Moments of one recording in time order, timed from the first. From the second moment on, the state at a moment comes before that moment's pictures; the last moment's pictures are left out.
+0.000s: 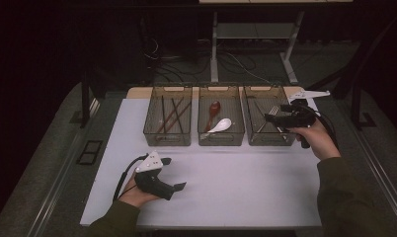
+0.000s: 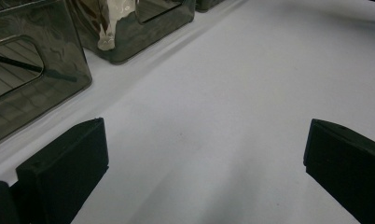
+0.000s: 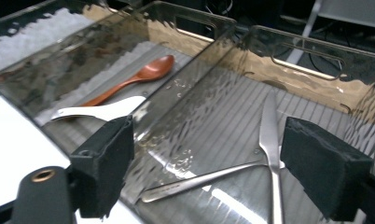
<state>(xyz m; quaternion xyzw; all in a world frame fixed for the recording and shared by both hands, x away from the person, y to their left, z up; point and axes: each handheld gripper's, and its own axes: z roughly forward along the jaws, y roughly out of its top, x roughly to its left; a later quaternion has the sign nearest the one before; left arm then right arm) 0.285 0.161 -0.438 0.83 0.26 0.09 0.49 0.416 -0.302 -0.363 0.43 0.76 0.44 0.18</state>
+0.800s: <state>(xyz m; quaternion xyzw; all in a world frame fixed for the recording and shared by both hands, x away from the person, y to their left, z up) 0.278 0.162 -0.437 0.83 0.26 0.09 0.49 0.333 -0.289 -0.387 0.38 0.78 0.47 0.18</state>
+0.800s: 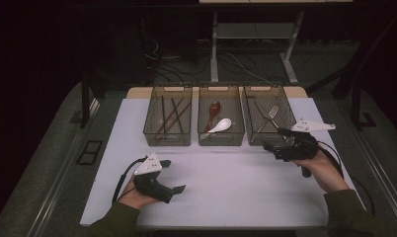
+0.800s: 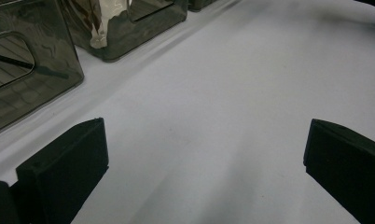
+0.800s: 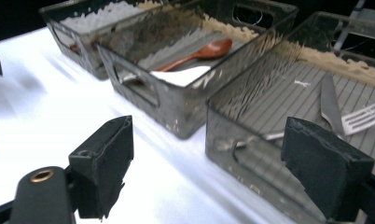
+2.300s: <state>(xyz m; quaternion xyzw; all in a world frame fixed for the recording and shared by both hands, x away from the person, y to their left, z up) 0.277 0.162 -0.435 0.83 0.25 0.09 0.49 0.259 -0.303 -0.437 0.36 0.79 0.48 0.15</state>
